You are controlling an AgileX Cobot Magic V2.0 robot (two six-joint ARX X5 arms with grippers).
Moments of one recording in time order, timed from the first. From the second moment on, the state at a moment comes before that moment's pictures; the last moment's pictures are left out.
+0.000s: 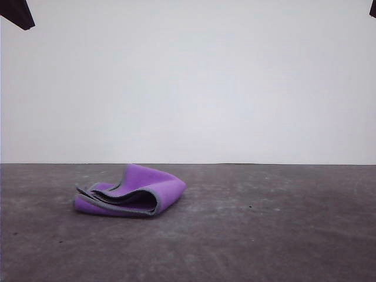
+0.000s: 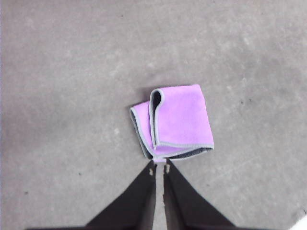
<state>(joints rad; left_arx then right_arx) -0.05 1.28 1.44 -1.10 0.44 0.14 0.30 0.92 1.11 -0.87 0.00 -0.08</state>
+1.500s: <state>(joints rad) -0.05 0.38 0.44 -0.44 0.13 -0.17 0.30 0.25 0.27 -0.20 0.07 0.21</state>
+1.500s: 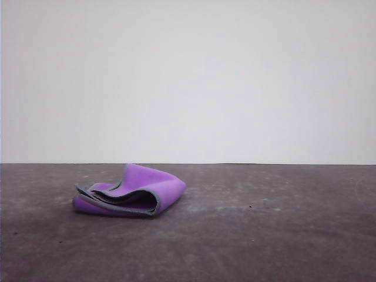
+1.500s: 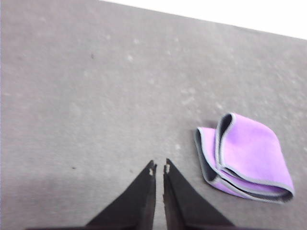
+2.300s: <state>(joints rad) -0.01 0.16 0.18 -0.25 0.10 -0.08 0.30 0.25 0.27 -0.17 0.08 0.22</state>
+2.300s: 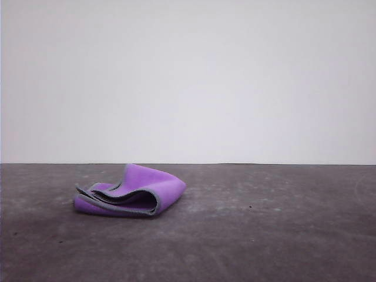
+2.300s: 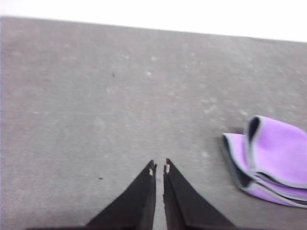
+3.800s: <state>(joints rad) -0.02 0.00 0.03 -0.18 0.05 -0.02 0.14 0.08 0.16 -0.17 0.06 0.05</state>
